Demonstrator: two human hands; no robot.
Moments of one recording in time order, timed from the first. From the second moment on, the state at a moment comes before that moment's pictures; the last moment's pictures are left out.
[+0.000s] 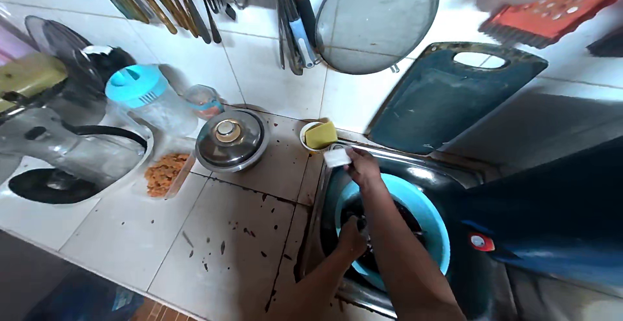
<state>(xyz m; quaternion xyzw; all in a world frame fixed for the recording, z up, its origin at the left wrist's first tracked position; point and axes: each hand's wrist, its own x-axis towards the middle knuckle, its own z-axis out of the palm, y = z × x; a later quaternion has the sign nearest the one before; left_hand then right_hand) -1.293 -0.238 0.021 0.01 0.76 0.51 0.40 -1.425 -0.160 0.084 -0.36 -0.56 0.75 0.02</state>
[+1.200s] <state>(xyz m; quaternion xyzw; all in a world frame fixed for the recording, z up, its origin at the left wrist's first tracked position) -1.309 -0.160 0.073 -0.13 0.76 0.47 0.42 -1.243 -0.128 0.038 -0.42 -0.75 0.51 0.03</state>
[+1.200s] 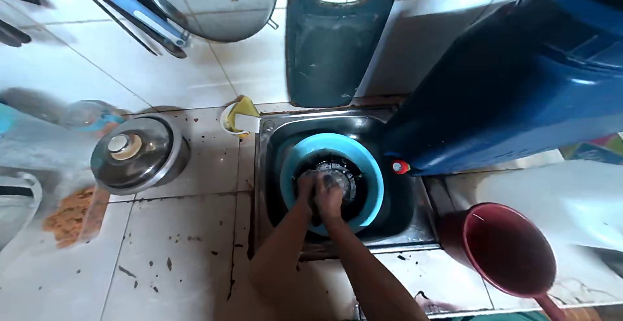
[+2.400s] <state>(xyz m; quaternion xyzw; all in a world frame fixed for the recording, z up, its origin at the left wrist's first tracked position) -1.286 -0.149 0.018 0.09 0.88 0.35 0.32 -1.263 -0.019 -0.019 -0.16 -0.90 0.39 -0.07</state>
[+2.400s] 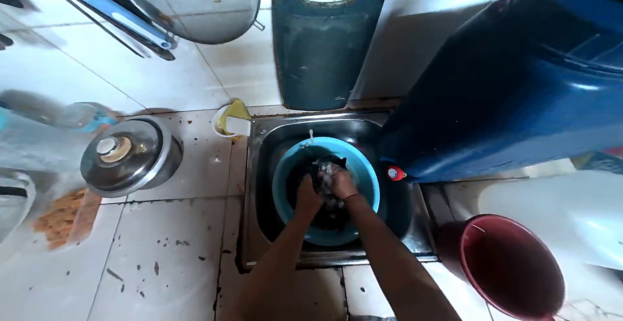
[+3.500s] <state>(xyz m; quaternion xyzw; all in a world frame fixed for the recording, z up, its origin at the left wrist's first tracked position) -1.254 -0.159 0.004 0.11 0.86 0.44 0.24 -1.239 -0.014 0.011 -0.51 -0.61 0.58 0.17</state>
